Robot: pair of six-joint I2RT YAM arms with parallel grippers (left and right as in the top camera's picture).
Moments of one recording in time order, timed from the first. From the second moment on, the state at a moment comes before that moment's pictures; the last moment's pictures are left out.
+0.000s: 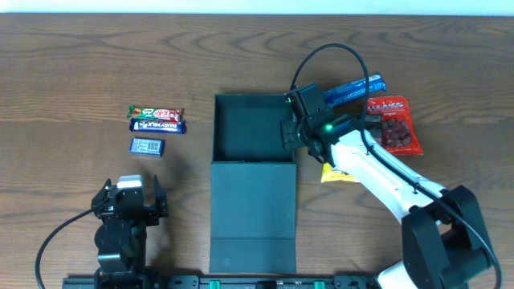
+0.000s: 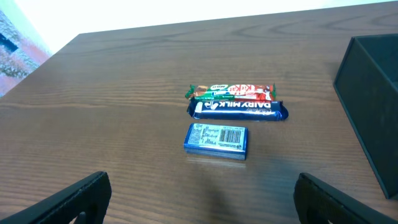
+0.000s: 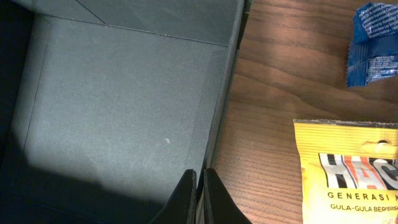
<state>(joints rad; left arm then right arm) 0.04 0.01 0.13 -0.46 -0.12 0.11 0.50 1.70 1.11 -0.46 0.04 0.33</state>
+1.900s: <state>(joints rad) 0.04 0.01 0.13 -0.46 -0.12 0.11 0.40 1.94 1.41 -0.54 0.09 0.48</state>
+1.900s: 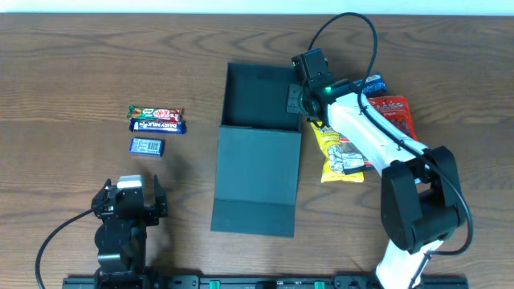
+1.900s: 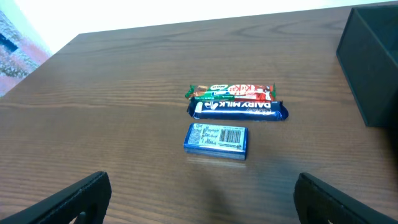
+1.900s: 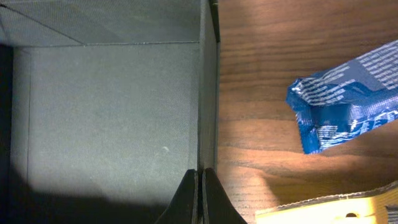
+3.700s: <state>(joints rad) 0.04 0.01 0.13 -0.46 -0.12 0.11 0.17 1.65 1.50 -1.01 0.26 0.22</state>
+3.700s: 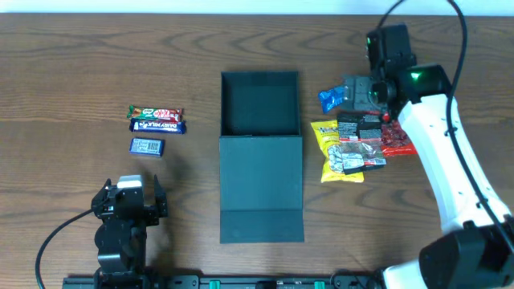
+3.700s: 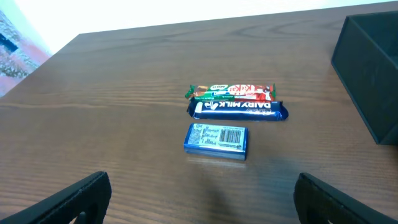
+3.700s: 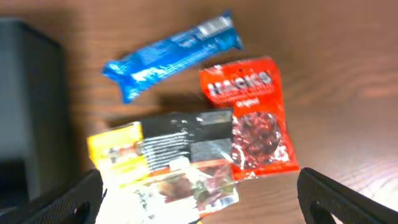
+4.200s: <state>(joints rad) 0.04 0.01 0.13 -0.46 0.11 -0.20 -0.02 1.66 1.33 -0.93 0.05 0.23</state>
